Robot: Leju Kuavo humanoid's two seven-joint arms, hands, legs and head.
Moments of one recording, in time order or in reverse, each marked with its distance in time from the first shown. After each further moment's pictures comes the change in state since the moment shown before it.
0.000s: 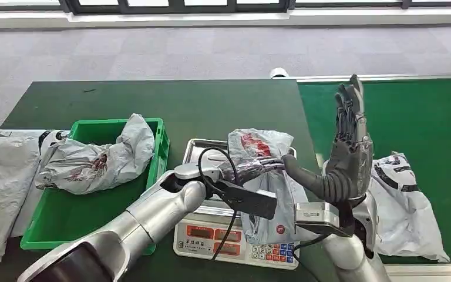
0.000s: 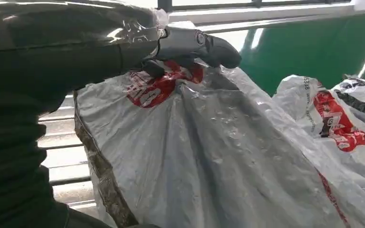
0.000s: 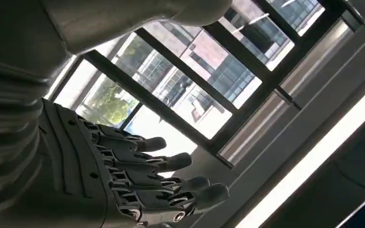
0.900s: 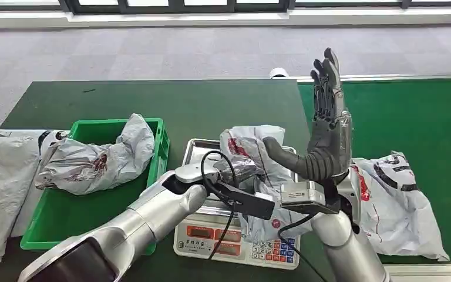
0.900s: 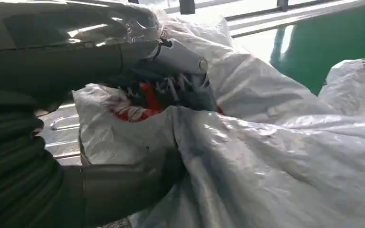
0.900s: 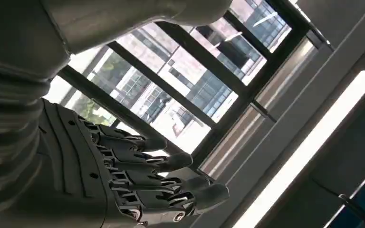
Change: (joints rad) left arm -0.030 -0.016 -0.054 0.145 -0.110 0.150 0.023; right arm -0.149 0.036 0.059 0.090 -0.052 0.055 -0.015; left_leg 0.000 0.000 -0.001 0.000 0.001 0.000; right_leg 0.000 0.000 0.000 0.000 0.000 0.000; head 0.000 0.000
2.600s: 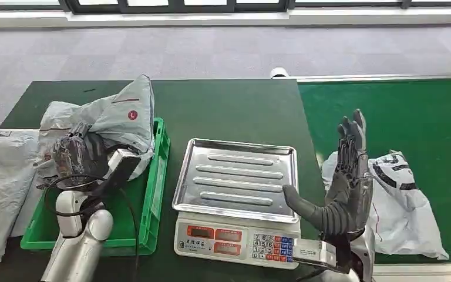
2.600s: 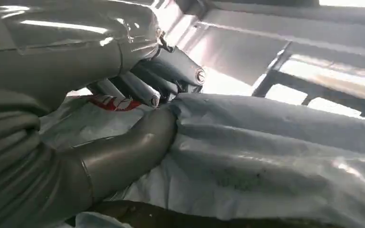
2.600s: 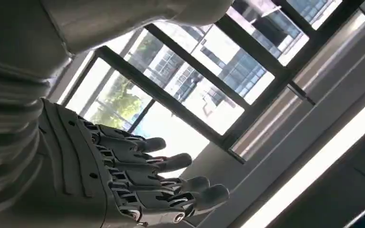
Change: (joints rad) left arm 0.567 0.276 0.802 -0.779 -0.364 0.850 0.243; right arm 0.320 -0.068 0.002 -0.153 0.114 -0.196 0.046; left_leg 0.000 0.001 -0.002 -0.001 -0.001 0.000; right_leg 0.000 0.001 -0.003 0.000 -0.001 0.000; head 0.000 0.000
